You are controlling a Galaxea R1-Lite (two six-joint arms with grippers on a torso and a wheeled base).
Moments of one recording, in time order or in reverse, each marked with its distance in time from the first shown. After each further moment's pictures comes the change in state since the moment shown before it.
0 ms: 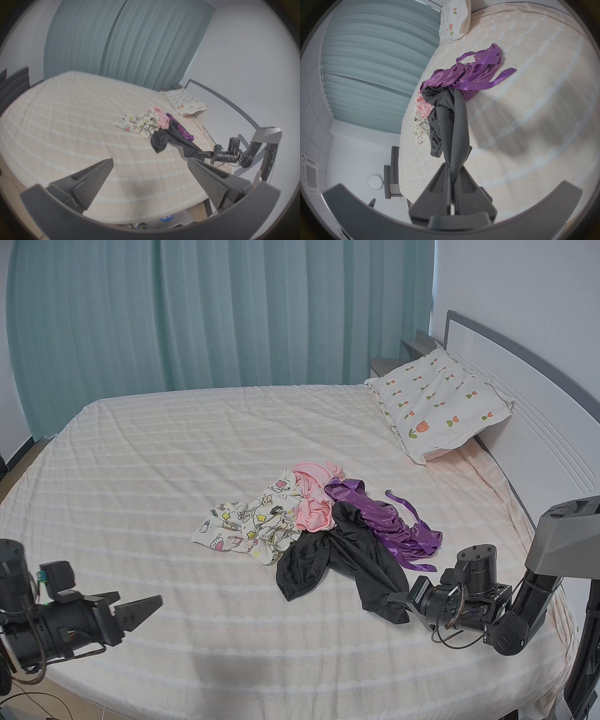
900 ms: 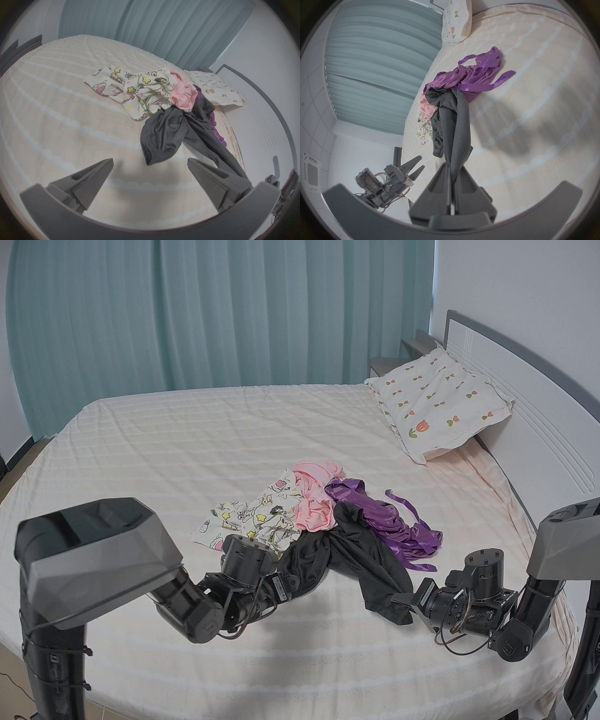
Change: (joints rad) left arm -0.310 1.146 -0.648 -0.241 0.311 -0.424; right arm -0.005 0.001 0.066 -0.106 0.003 0.001
